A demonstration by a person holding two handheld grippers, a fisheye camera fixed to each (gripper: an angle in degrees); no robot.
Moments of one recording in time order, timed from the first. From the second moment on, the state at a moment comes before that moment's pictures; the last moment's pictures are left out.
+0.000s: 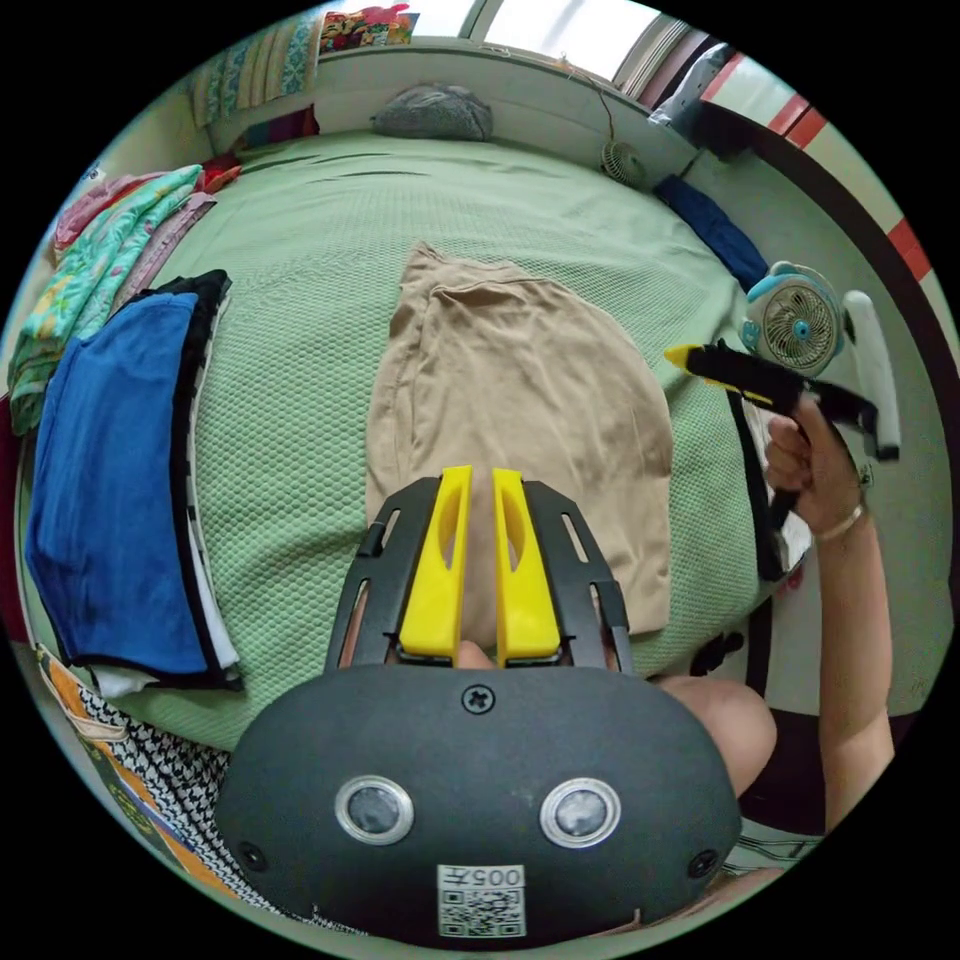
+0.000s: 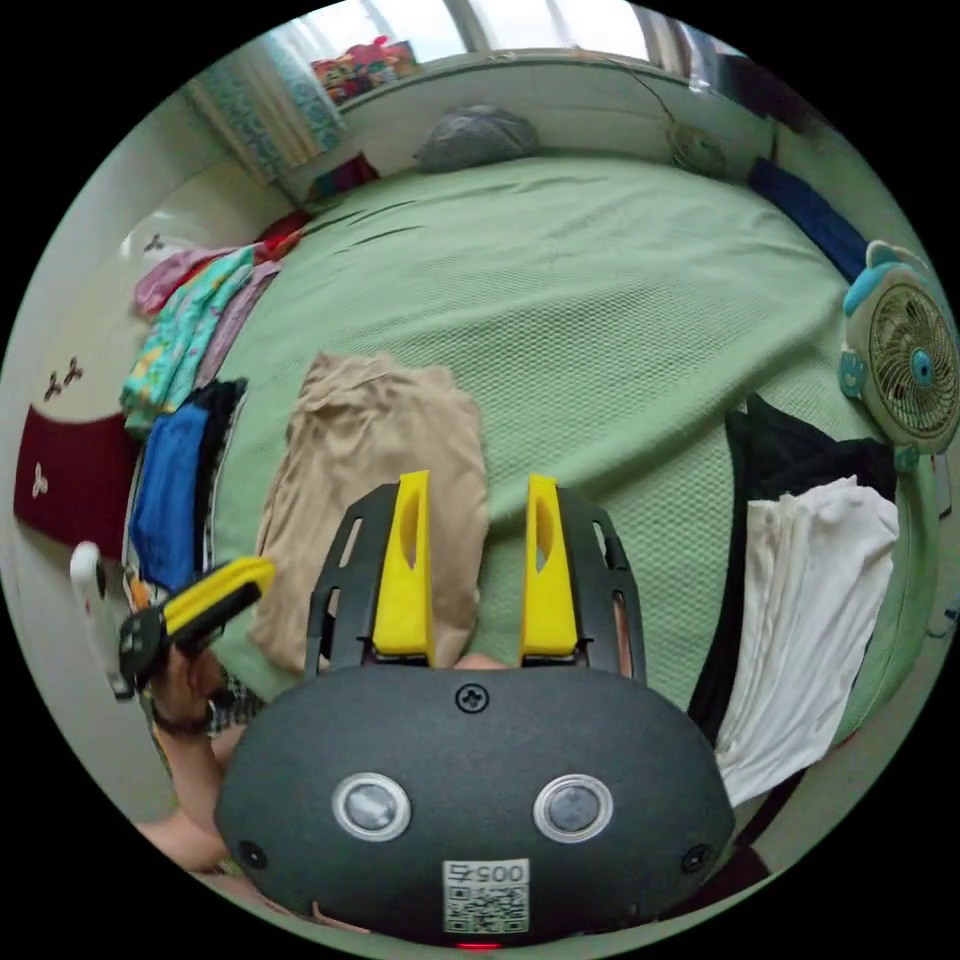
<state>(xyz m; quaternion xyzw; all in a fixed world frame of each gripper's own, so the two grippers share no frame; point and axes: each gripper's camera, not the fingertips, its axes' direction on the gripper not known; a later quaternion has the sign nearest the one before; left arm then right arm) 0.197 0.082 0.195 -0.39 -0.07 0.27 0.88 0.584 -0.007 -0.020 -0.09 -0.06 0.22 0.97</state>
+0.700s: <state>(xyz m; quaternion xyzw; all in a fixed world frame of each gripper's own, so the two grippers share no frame) 0.212 0.092 0.214 -0.40 -0.08 0.28 0.87 0.515 -0.034 -0.062 -0.04 0.12 0.24 0.96</state>
